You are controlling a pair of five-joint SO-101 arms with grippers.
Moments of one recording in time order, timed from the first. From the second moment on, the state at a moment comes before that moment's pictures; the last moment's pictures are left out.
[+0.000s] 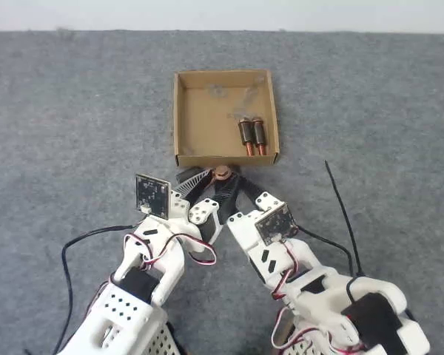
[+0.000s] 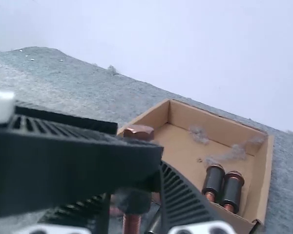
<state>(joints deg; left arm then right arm) 21.6 -74.6 97.3 8.6 21.3 -35.8 -16.4 94.4 -64.5 5.8</state>
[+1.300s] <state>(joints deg) -2.2 -74.6 97.3 14.5 21.9 -30.7 -16.4 94.4 -59.2 5.6</state>
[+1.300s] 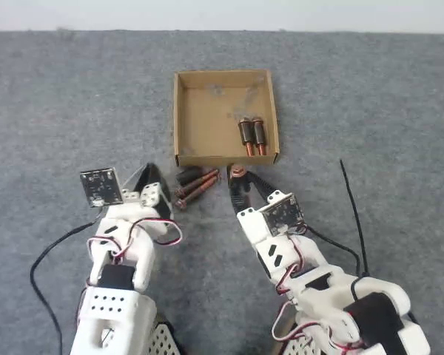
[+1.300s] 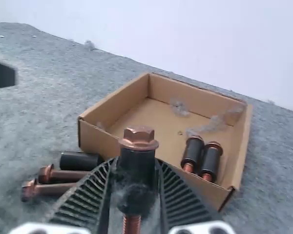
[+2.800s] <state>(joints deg) -9.5 -74.6 97.3 29.9 7.2 -22.9 -1.1 33.9 -0.8 5.6</state>
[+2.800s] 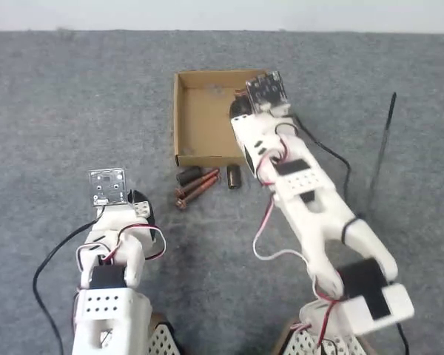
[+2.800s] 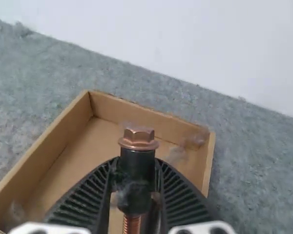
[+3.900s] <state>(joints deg) -9.5 -74.6 97.3 29.9 7.2 -25.8 27.6 3.8 24.4 2.1</state>
